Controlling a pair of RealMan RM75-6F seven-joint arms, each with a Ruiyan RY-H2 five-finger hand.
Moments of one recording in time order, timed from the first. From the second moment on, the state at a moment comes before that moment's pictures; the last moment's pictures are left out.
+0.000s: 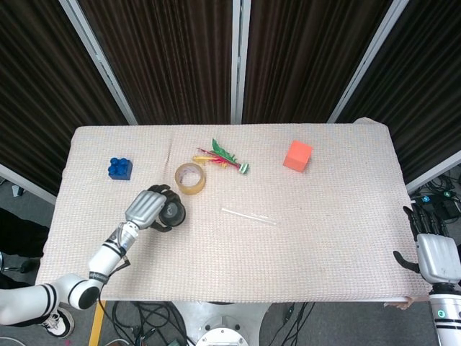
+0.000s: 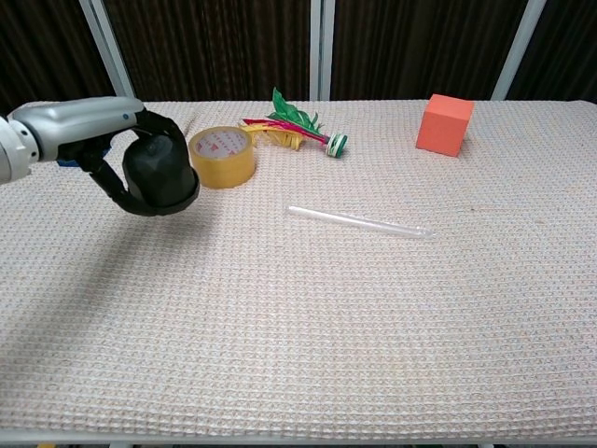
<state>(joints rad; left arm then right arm) -0.73 -1.49 -0.08 -1.44 1.20 0.95 0.09 0.11 -1.09 0.08 -1.62 -1.36 1.36 -0.09</state>
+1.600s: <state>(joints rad) -0.72 -1.58 -0.09 -1.28 1.27 0.83 -0.03 0.11 -1.08 0.09 -1.64 -1.37 1.38 -0.09</state>
